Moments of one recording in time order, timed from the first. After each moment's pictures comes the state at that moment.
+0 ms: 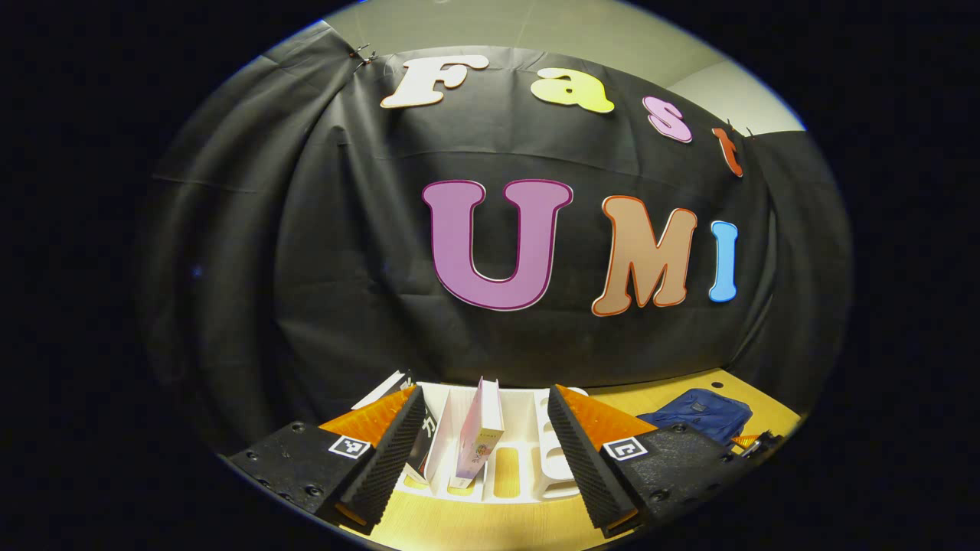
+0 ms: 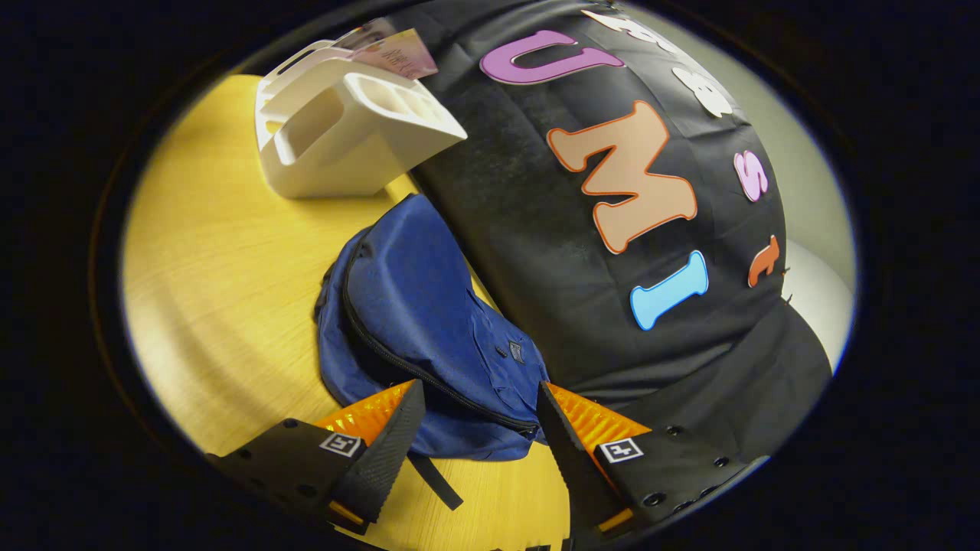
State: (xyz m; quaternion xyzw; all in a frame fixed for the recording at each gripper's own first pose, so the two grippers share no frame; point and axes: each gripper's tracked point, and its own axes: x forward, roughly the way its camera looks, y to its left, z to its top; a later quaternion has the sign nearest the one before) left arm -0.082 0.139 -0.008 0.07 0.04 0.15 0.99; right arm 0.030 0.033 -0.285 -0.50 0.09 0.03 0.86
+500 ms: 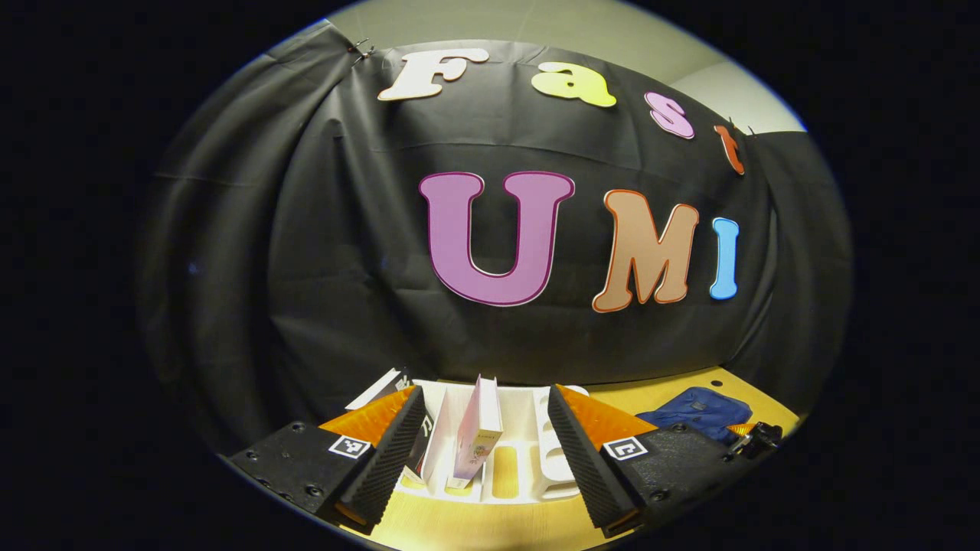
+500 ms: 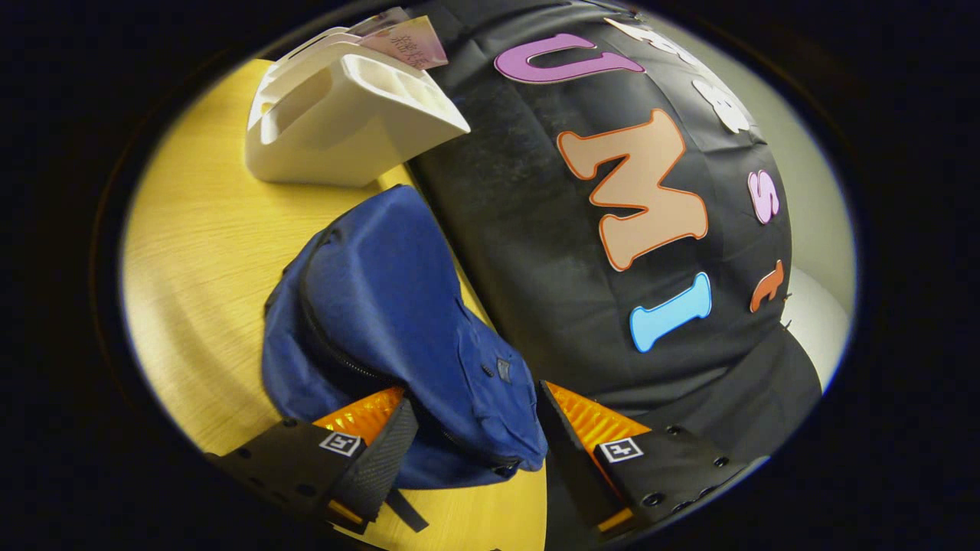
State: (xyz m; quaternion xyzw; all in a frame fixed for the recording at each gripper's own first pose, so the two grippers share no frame) left arm -0.072 0.139 -0.011 0.06 0.05 0.15 0.99; right arm 0.079 0.037 -0.261 -0.52 0.06 0.03 0.85
